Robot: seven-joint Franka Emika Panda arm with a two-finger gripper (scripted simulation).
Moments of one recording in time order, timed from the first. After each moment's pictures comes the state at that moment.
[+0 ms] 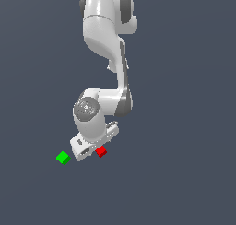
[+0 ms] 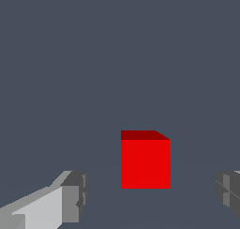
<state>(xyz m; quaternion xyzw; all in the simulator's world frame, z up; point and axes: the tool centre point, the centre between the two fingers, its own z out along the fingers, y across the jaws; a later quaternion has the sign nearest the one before) 0.107 -0.084 0.070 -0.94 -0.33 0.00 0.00</state>
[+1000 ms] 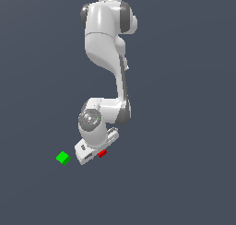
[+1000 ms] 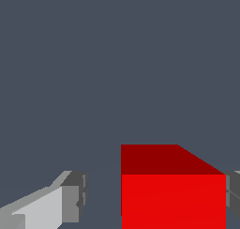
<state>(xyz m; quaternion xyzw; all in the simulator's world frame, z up) 0.107 -0.083 0.019 -0.94 -0.33 0.00 0.00</state>
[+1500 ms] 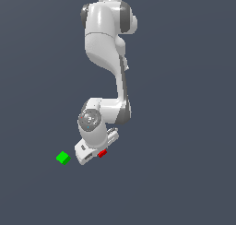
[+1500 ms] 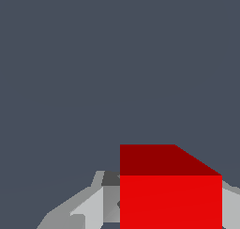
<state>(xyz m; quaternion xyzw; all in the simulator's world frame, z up) 0.108 -0.083 0.020 -0.94 -0.33 0.00 0.00</state>
